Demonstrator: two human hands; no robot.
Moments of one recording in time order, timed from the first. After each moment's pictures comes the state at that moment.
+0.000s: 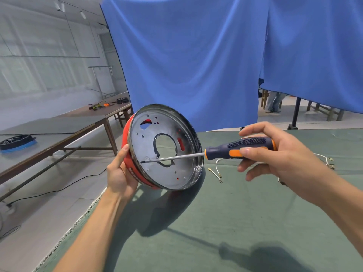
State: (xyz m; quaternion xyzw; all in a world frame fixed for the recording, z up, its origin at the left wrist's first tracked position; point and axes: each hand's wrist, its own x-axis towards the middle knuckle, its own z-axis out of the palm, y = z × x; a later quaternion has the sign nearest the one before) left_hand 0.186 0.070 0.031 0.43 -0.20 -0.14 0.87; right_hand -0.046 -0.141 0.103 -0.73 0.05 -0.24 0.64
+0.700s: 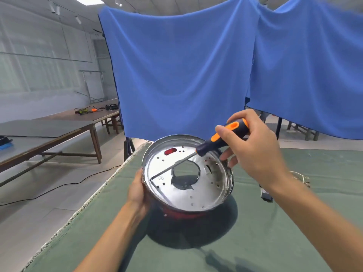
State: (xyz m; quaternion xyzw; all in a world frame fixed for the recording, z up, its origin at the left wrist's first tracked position) left_hand 0.174 0.011 -0.002 0.45 -0.08 -0.23 0.86; right_hand -0.016 -0.132 0.130 -0.78 0.08 -0.45 0.43
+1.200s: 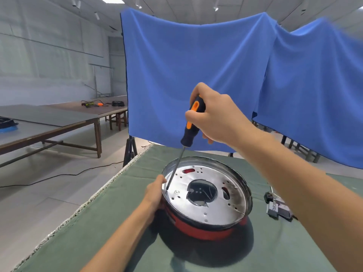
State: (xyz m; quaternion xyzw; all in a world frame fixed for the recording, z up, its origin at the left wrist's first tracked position) left_hand 0.172 0.012 -0.007 0.67 -0.06 -0.21 0.71; right_hand 0.054 -0.077 0.205 -0.92 0.00 -0.32 0.24
